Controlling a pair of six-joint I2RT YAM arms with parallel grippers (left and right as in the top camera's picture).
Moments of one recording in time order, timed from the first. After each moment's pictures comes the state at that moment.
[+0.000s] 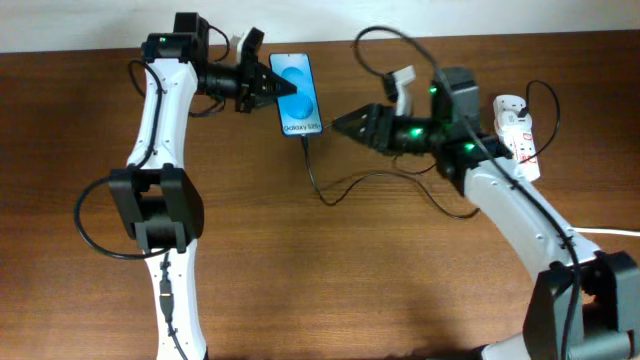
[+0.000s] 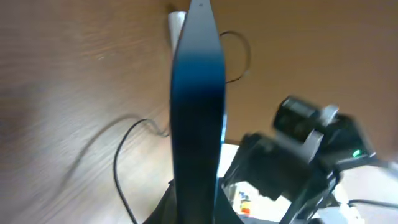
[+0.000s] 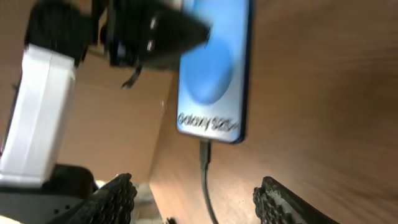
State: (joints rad) left arm -0.04 2.49 2.45 -1.37 1.27 -0.04; right arm 0.20 1.66 1.18 -0.08 -0.95 0.70
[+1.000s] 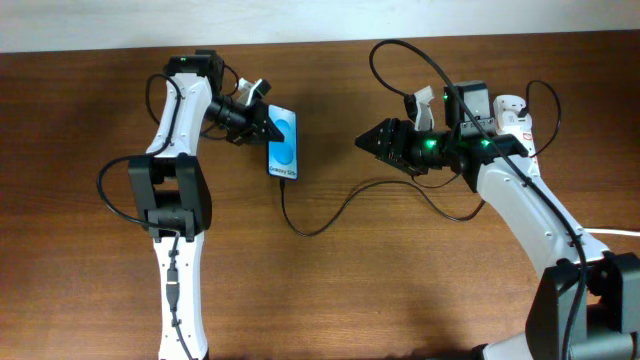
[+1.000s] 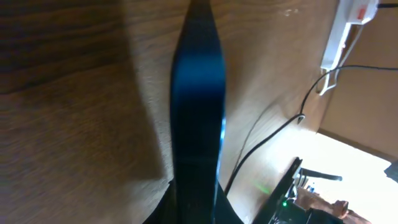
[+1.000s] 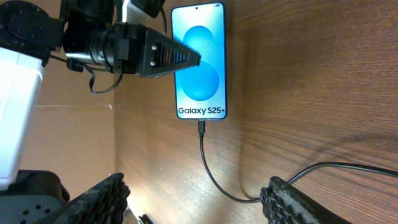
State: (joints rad) left arm -0.05 2.66 2.43 -1.45 0.83 0.14; right arm 0.13 1.66 1.18 -0.42 -0.81 0.57
